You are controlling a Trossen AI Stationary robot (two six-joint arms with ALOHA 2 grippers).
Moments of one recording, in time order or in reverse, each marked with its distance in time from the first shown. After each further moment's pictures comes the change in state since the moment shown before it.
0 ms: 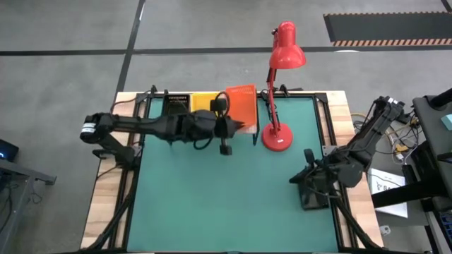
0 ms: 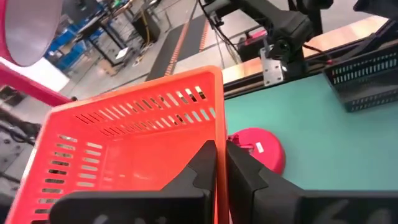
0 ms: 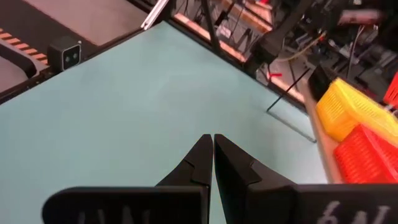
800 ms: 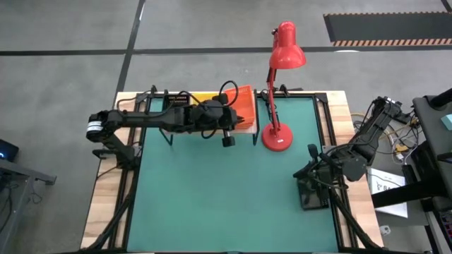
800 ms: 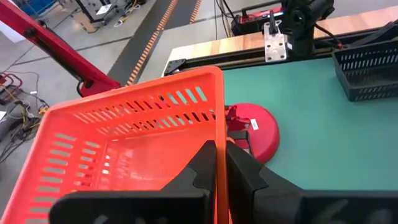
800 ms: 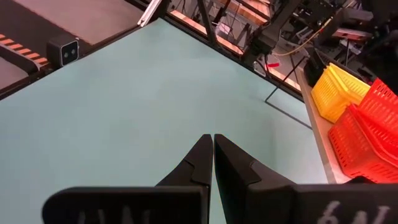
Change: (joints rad) left arm 0.131 0.054 -0.023 -0.030 0.141 -0.157; right arm 0.000 -0.129 -0.031 -0.105 0.000 0.040
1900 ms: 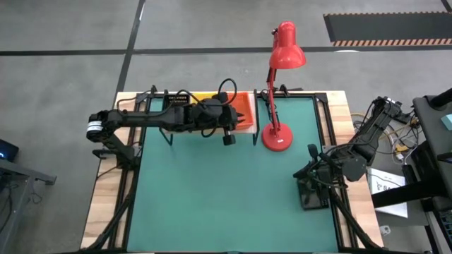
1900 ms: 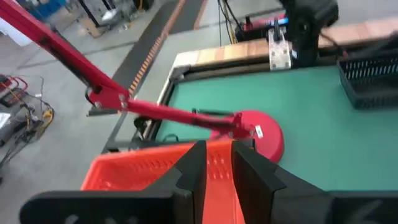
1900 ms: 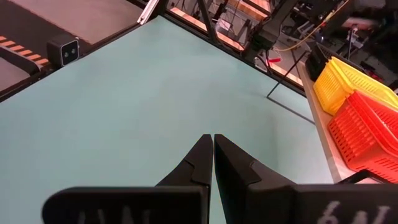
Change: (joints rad) left arm 0.006 -0.002 0.001 0.023 0.000 0.001; right arm 0.000 0.000 0.000 -0.013 0.000 0.030
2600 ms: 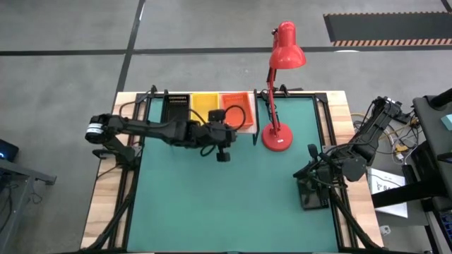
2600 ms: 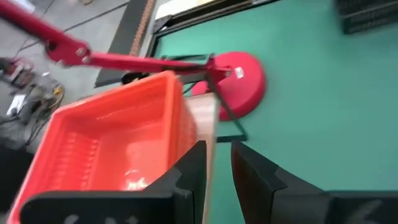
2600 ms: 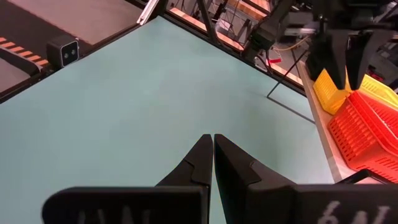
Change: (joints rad) left arm -0.153 0.010 -0.027 -0.190 -0.189 -0.015; right arm 0.000 0.001 0.000 -0.001 0.000 0.007
